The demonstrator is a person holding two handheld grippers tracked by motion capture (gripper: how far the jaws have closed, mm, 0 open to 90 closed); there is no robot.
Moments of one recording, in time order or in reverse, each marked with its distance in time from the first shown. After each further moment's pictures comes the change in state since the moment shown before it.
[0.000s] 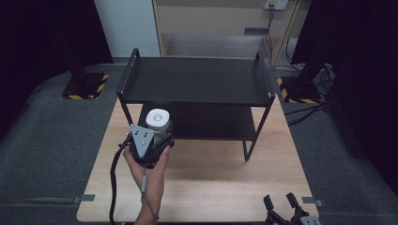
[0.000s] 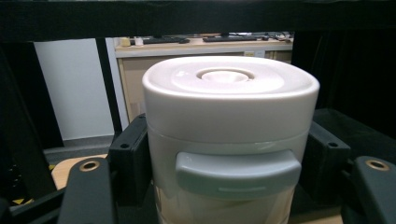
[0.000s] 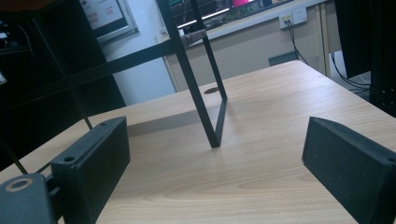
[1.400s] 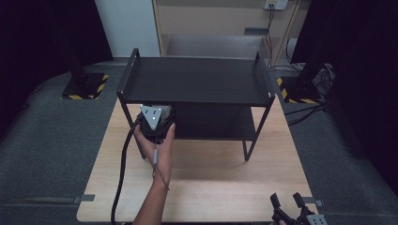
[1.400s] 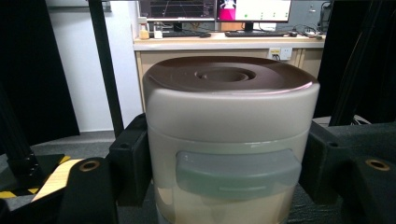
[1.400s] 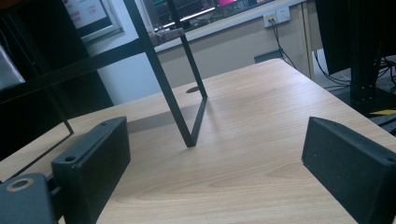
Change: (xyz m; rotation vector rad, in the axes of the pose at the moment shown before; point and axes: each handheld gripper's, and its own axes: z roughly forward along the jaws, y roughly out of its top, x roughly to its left) left arm -0.006 -0.014 0.073 0.006 0.094 -0.015; right arm -0.013 -0.001 0.001 0.004 -0.052 0.008
